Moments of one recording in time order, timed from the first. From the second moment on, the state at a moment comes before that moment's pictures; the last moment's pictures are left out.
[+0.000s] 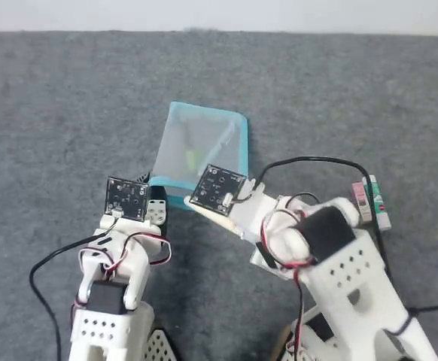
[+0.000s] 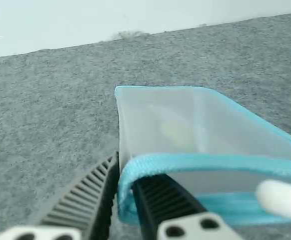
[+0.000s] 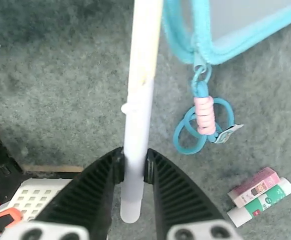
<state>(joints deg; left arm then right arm) 1.3 -93.5 93.1 39.3 0.7 -36.9 -41.3 25.3 100.6 31.3</state>
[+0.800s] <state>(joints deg) 1.4 -93.5 93.1 39.3 0.7 -23.6 -11.5 8.9 100.6 20.7</state>
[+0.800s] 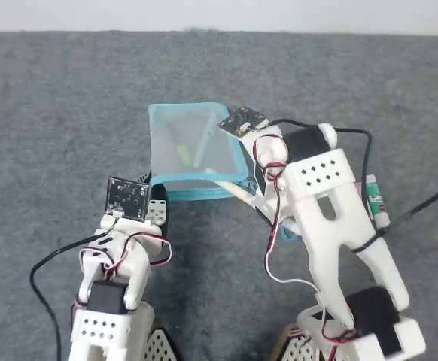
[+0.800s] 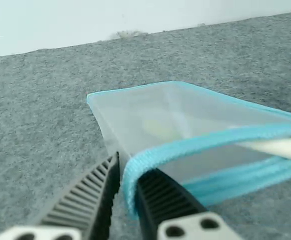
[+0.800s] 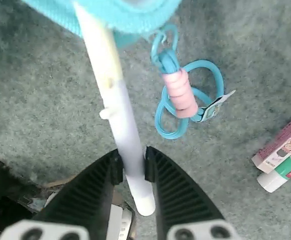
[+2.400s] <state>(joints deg) 11.9 -93.5 94.6 39.1 -3.6 -33.1 5.8 -15.7 100.7 10.0</state>
